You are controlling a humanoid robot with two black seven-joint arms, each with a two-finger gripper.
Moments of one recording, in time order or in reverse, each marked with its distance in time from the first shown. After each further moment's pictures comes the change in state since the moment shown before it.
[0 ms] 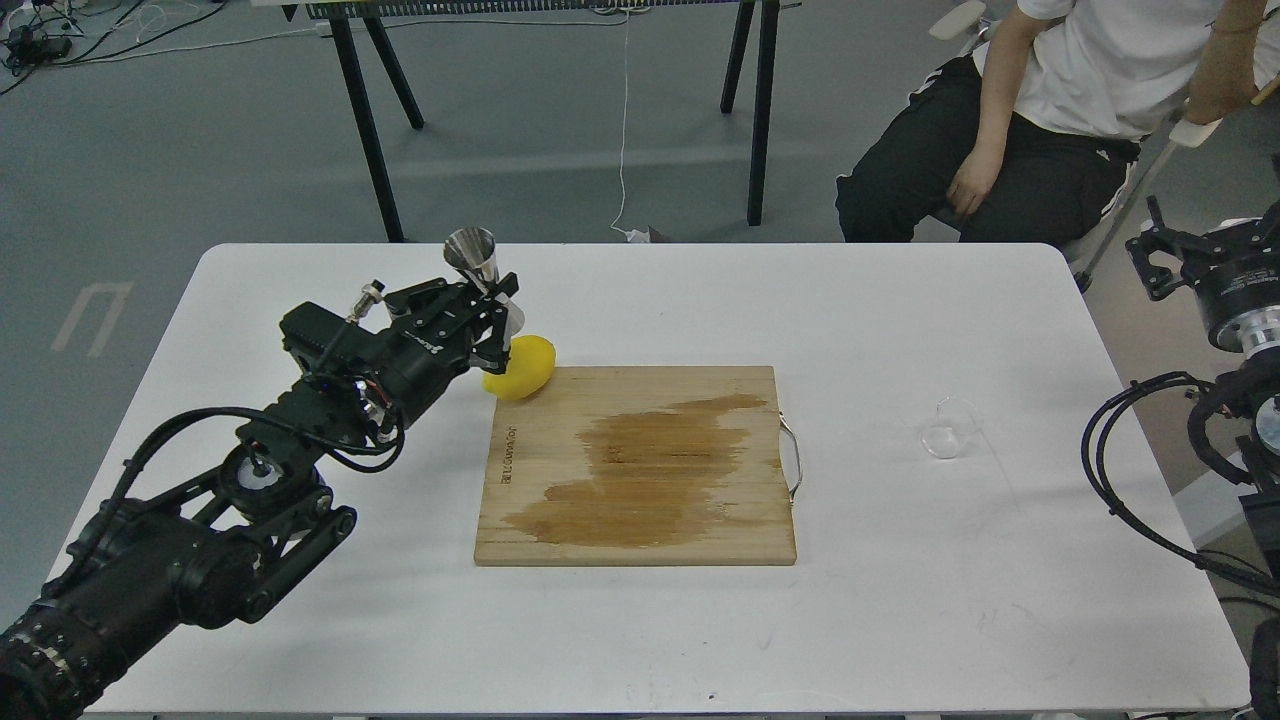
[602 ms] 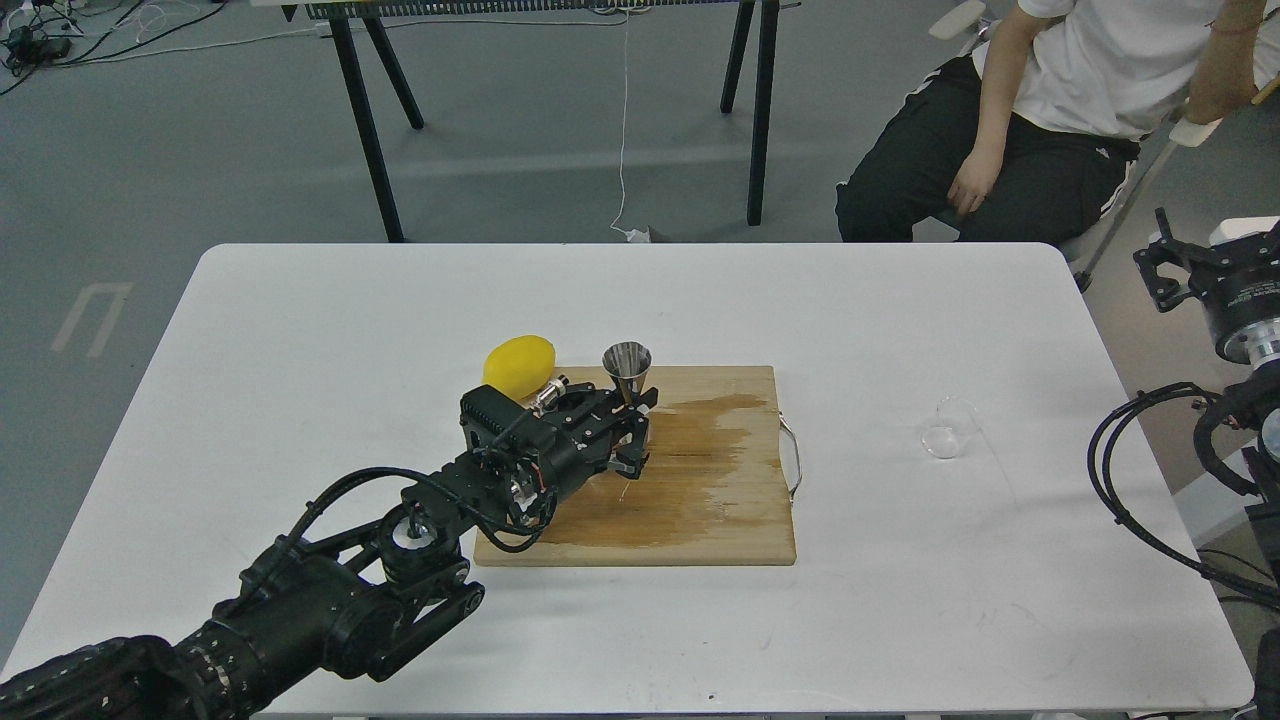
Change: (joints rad) left arm 0.009 -0.231 0.182 0.184 0.000 -0.032 0.055; right arm -0.019 -0.002 0.002 -0.005 0.000 0.000 0.008
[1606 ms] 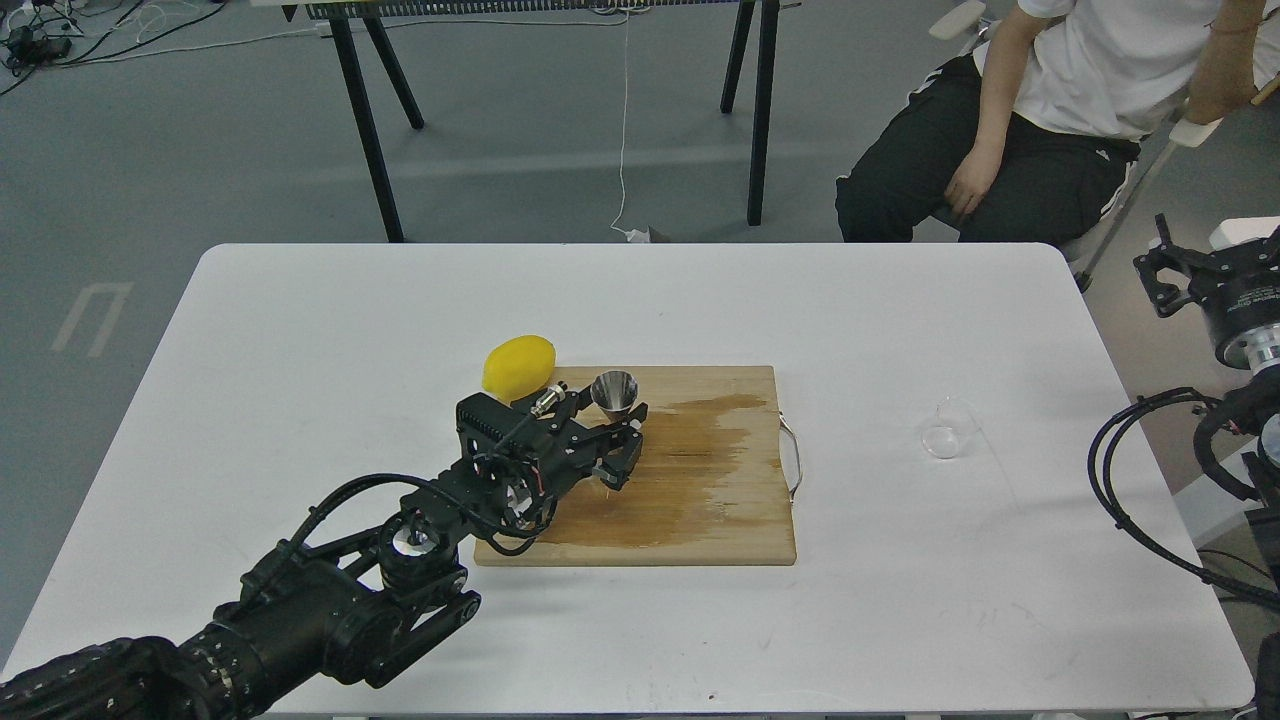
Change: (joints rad) left arm 0.001 -0.002 0.021 0.017 0.000 -0.013 0.072; right arm -0.008 0.000 0.000 0.000 0.000 0.000 0.001
